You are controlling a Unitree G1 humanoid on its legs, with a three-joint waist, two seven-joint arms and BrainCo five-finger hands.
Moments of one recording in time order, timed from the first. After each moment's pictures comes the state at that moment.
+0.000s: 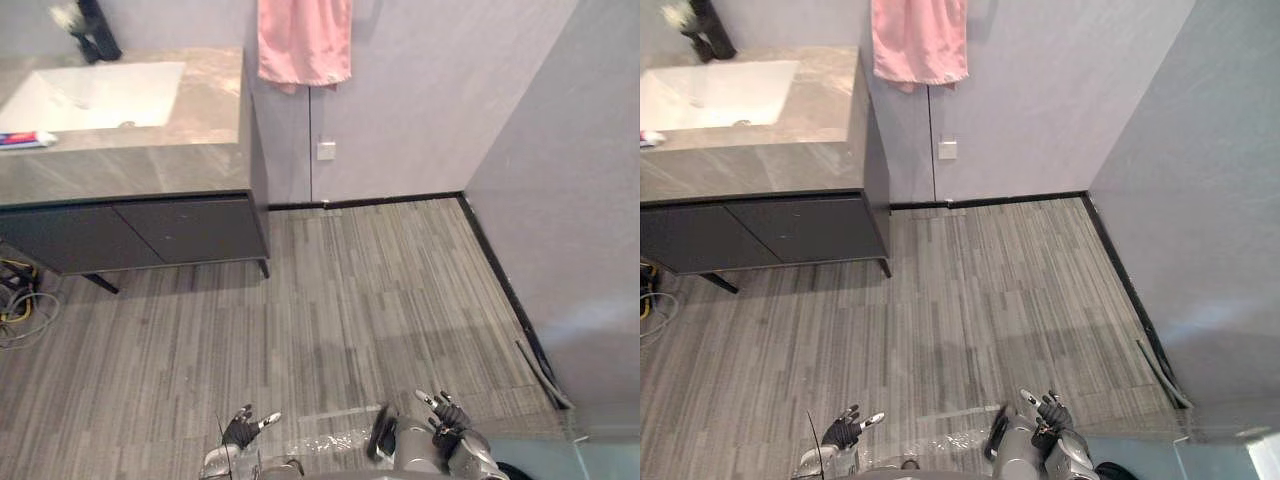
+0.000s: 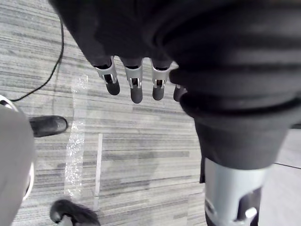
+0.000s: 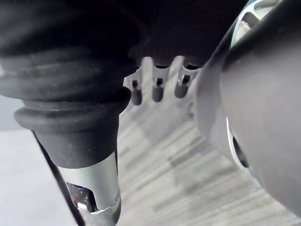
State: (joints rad) left arm -0.03 0.12 -0.05 1.09 -0.27 -0.16 0.00; right arm -0.04 -0.06 -0.20 1.08 0.42 -0.13 0.03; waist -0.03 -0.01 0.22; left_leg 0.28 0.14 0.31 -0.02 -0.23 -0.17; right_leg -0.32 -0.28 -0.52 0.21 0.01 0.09
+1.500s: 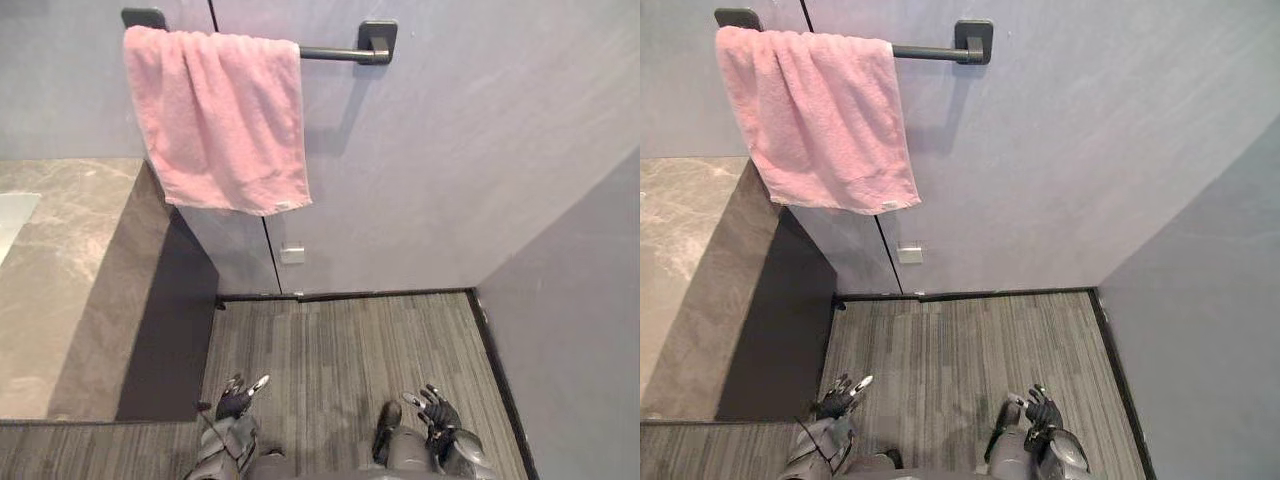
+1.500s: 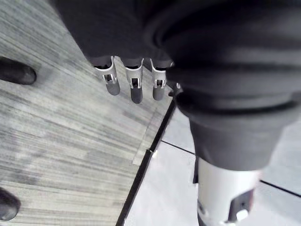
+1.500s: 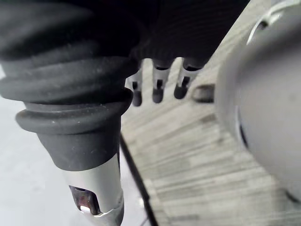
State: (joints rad) left arm 0.01 0.08 0.04 0.96 -0.46 -0.18 0.00; right arm 0.03 -0.07 -0.06 1.01 0.42 -0.15 0.07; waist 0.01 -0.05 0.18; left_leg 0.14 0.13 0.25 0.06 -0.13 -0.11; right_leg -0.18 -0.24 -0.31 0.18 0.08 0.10
